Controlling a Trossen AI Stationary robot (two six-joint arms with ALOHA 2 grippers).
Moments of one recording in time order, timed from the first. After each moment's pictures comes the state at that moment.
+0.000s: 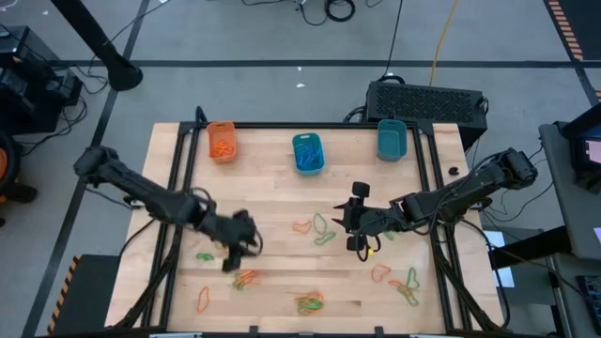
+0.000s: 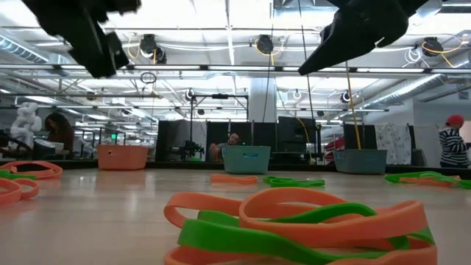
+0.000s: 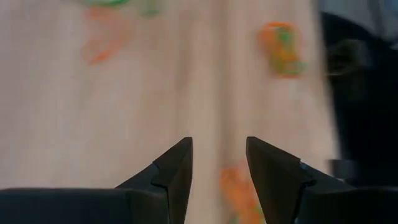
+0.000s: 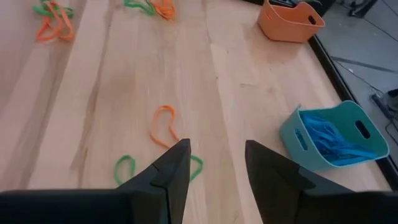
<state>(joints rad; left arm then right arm) -0.39 1.22 0.78 -0.39 0.02 -0.49 0.33 1.32 0.82 -0.19 0.52 0.08</state>
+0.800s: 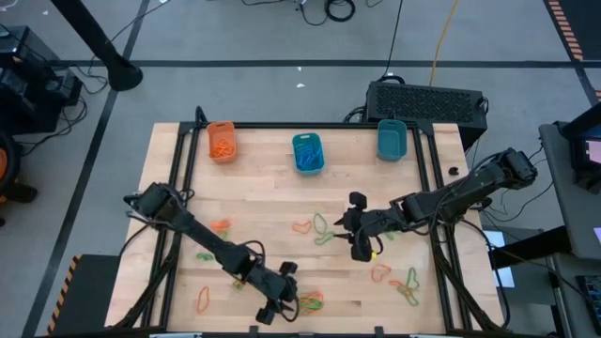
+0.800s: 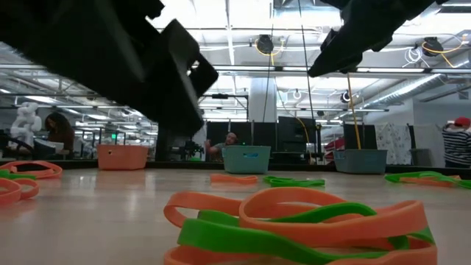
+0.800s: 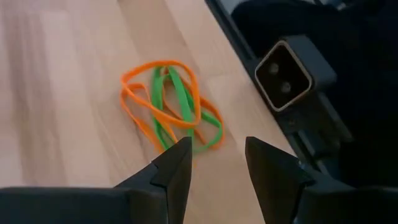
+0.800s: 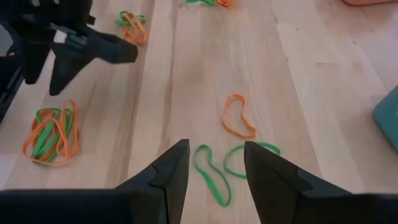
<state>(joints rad) -0.56 1.95 1.10 0.16 0.07 -0.23 0.34 1.32 0.82 -0.20 0.26 0.27</state>
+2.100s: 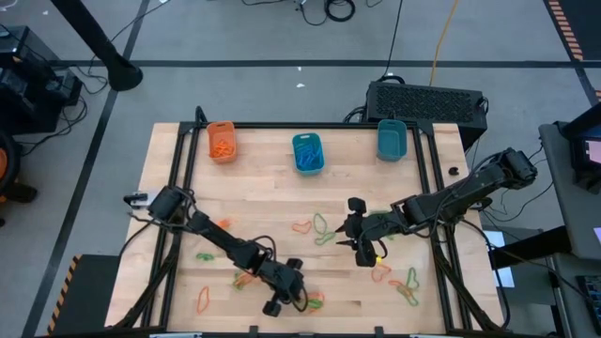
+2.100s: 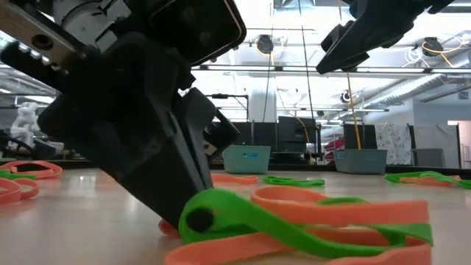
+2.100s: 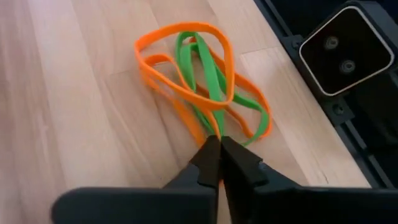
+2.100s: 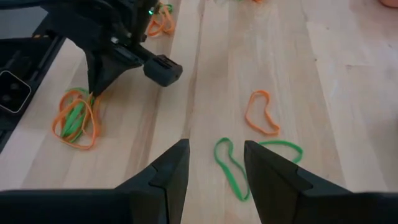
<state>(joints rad) -0.49 2.06 1.11 0.22 0.19 -0.22 0.36 1.32 0.82 -0.20 0.20 0.22</state>
